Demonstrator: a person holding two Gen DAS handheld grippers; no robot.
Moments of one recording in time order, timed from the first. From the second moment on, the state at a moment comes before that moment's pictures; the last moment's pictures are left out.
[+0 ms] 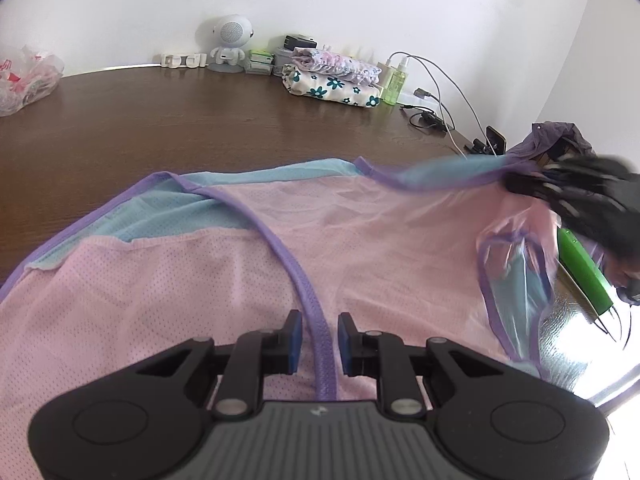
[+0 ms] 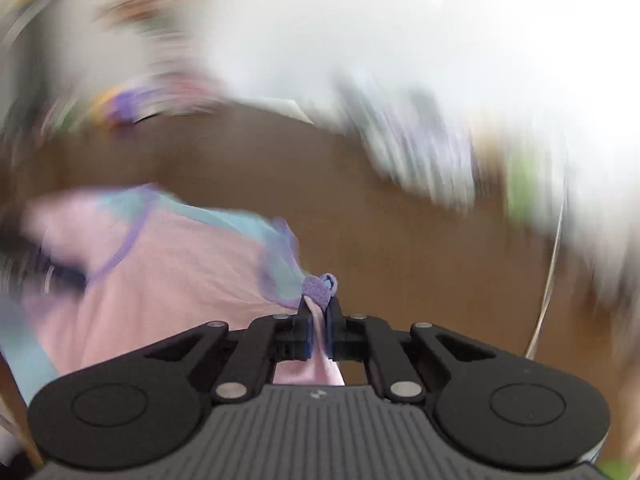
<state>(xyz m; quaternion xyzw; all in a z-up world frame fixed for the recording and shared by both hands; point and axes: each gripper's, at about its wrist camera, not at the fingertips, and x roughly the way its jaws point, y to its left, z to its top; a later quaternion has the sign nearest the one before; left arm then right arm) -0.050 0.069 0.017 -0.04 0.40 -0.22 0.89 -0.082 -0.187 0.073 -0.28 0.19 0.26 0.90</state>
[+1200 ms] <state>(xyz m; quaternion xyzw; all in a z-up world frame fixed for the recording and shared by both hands) -0.054 0.059 0.017 0.00 0.40 -0.21 0.89 -0.069 -0.306 0.079 -0.02 0.39 -0.01 0.92</state>
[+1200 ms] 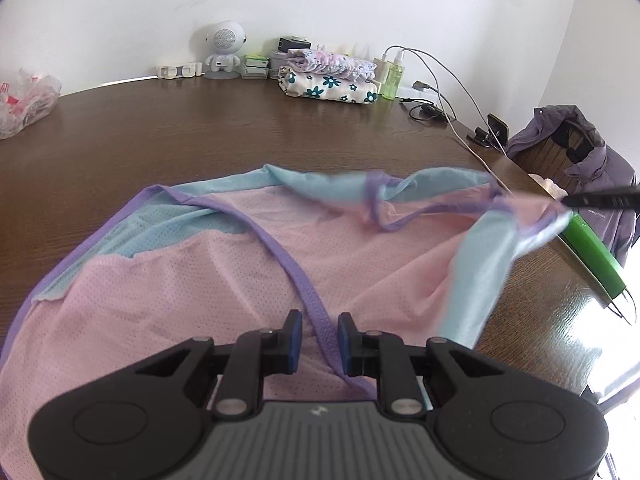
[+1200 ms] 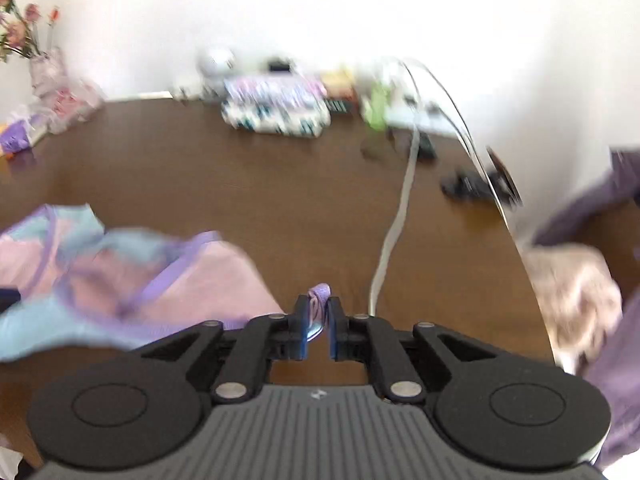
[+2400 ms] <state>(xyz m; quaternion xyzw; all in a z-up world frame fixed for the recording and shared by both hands) -0.138 -0.014 0.039 -0.05 0.38 -0.48 0.79 0.049 -0.205 0.072 -0.05 0.35 0.29 0.89</state>
